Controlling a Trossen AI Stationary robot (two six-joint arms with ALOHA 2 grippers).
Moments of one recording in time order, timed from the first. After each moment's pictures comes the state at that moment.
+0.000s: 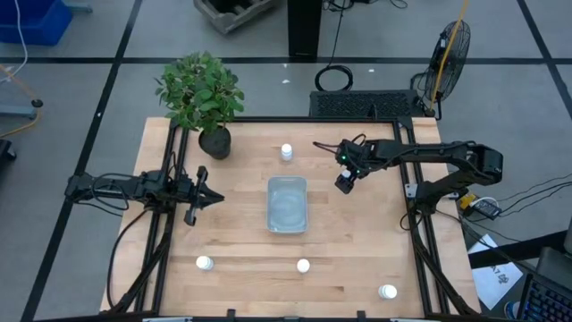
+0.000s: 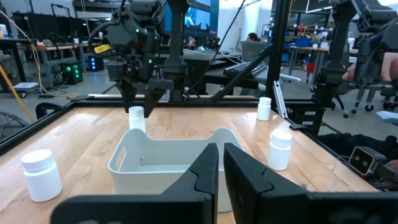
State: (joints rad) left arm -0.08 0.07 0.01 0.08 0.07 -0.04; right arm -0.35 1.39 0.82 -0.70 0.02 0.35
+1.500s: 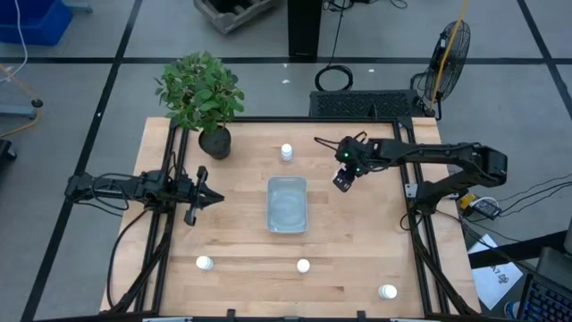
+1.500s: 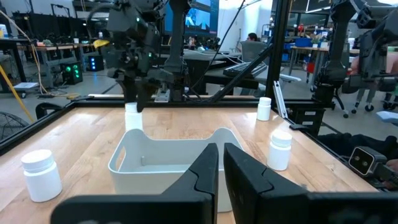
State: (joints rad) left arm -0.08 0.07 0.01 0.08 0.07 -0.04; right arm -0.35 1.34 0.82 -0.62 -0.01 0.35
